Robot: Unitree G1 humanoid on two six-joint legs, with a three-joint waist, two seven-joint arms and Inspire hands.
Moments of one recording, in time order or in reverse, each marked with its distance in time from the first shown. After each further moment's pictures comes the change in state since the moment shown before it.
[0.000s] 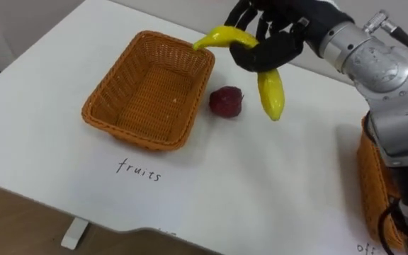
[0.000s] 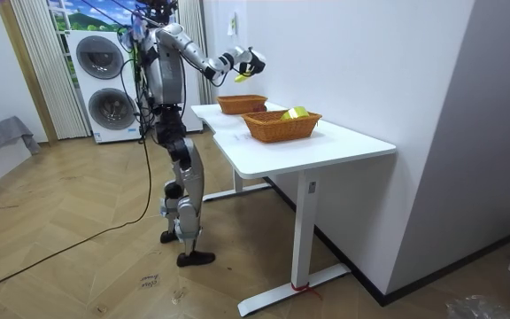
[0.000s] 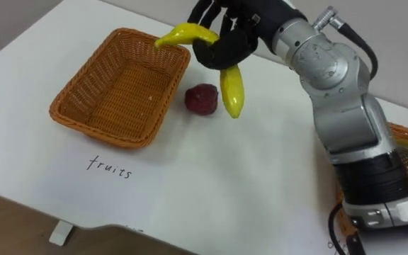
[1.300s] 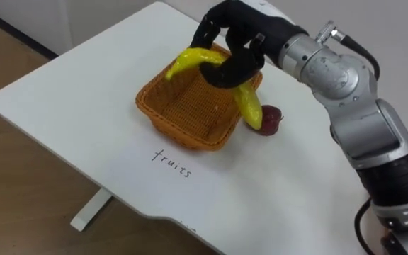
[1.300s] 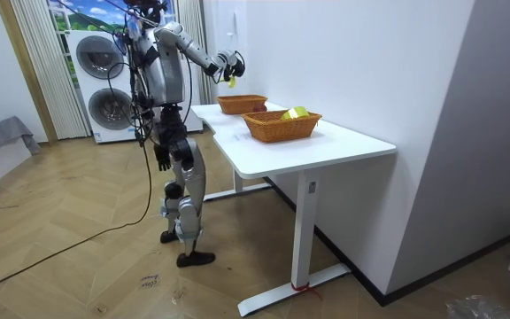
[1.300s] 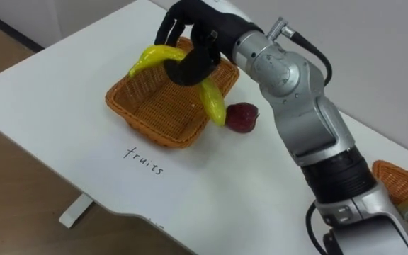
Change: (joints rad) left arm 0.044 0.017 0.037 -0.025 0.024 0.040 0.054; right arm -0.041 0.080 0.132 0.065 -0.030 0.021 -0.024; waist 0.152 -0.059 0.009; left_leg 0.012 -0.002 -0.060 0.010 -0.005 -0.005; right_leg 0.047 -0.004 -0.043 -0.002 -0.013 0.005
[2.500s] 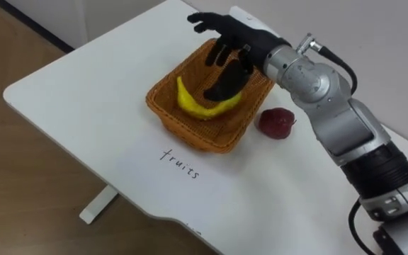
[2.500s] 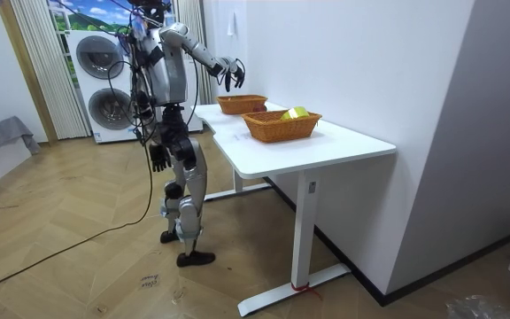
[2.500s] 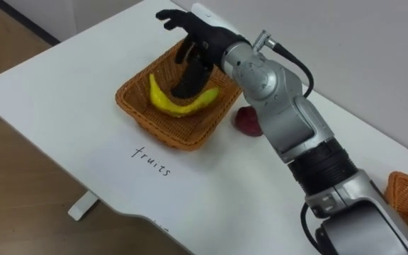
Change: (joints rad) left arm 0.022 0.018 -0.002 0.001 0.024 0.023 -0.014; right arm -0.057 0.019 0.109 0.146 0.043 -0.025 -0.115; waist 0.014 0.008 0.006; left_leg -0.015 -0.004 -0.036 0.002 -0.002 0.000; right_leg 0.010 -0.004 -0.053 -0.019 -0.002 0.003
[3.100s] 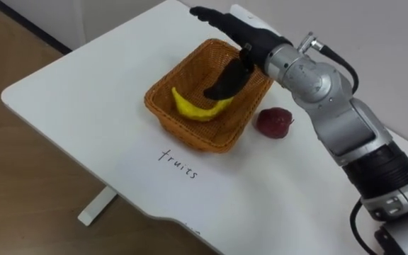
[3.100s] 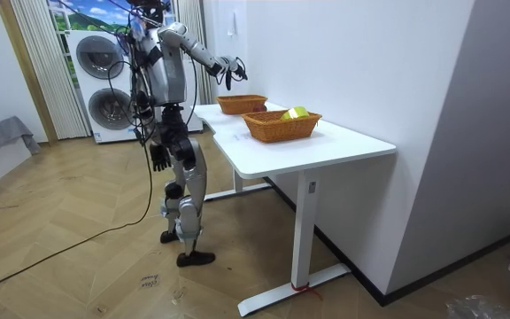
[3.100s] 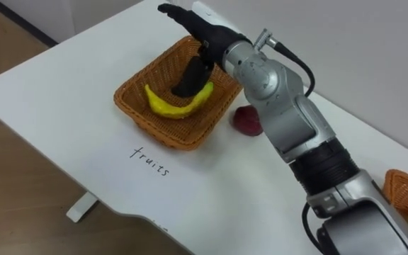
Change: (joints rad) left arm -0.004 0.000 0.002 -0.002 0.023 0.002 -0.001; right arm 0.000 -0.012 -0.004 -0.007 0.008 -0.011 -0.026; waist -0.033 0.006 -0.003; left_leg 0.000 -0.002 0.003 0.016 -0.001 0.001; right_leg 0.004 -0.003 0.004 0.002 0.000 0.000
